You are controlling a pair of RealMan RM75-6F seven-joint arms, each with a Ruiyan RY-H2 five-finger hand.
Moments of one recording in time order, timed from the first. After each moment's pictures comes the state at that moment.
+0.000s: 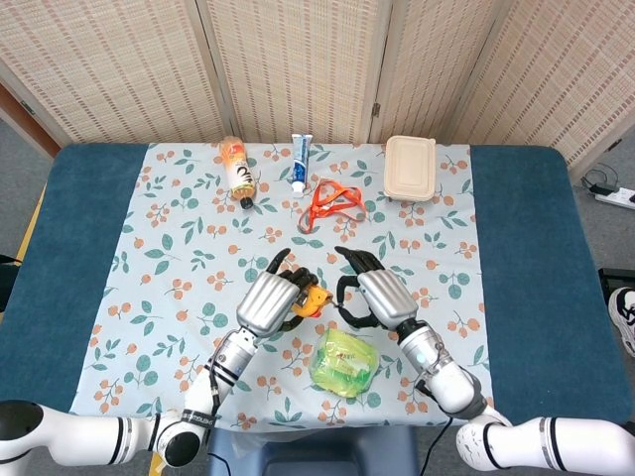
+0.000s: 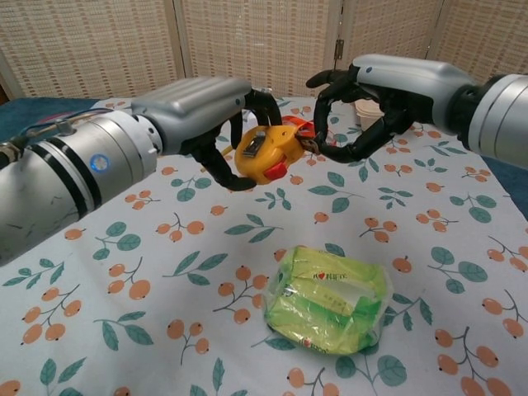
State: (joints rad) left arm -0.84 -1.70 -0.23 -1.67 1.11 1.16 0.66; right arm 0.71 -1.41 0.23 -1.90 -1.00 1.03 -0.25
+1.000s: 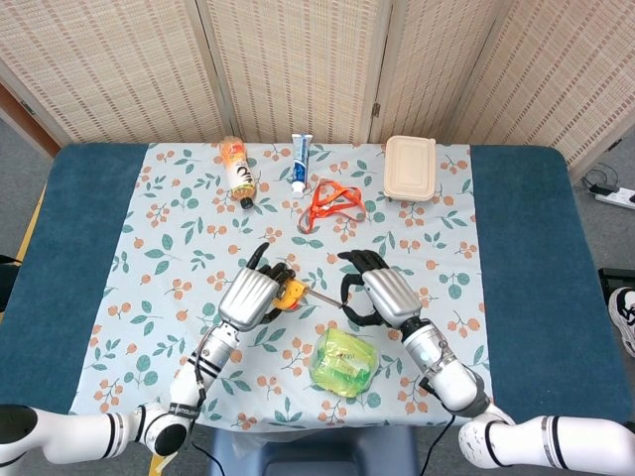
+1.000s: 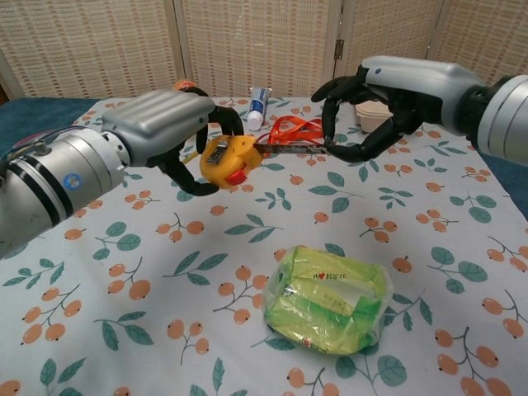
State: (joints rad) left arm -0.80 -1.68 -0.15 -1.49 1.22 1.17 0.57; right arm 0.70 -1.38 0.22 -1.90 -1.01 1.04 -0.21
